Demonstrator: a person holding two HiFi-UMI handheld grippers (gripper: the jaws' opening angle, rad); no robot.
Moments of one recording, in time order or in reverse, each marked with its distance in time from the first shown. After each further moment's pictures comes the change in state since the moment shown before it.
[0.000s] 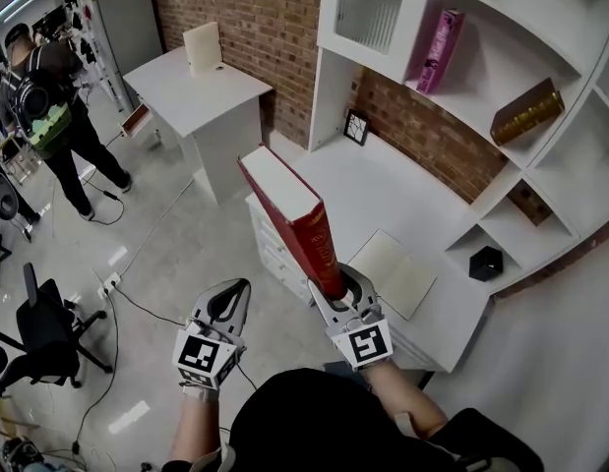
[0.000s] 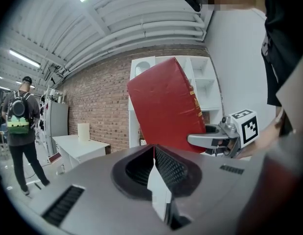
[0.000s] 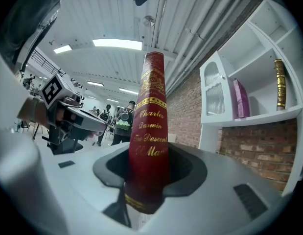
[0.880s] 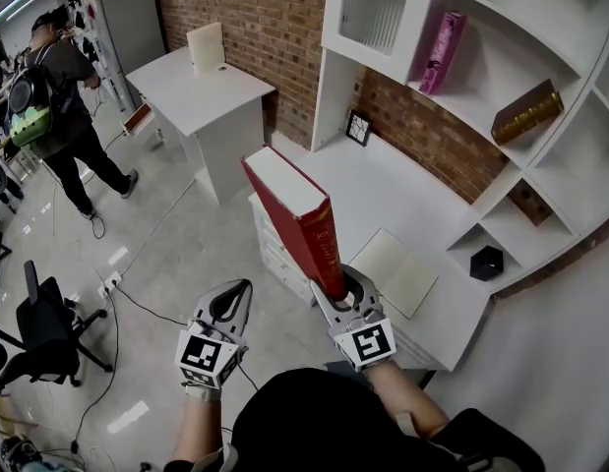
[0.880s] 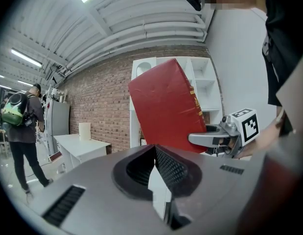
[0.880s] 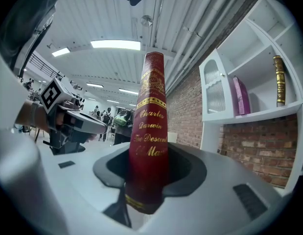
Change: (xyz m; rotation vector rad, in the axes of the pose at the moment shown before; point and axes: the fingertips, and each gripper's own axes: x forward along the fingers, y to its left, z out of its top) left arm -0.011 0.001 -0.005 -0.012 -0.003 0.010; right arm -0.003 0.010 0.002 0.041 0.002 0.008
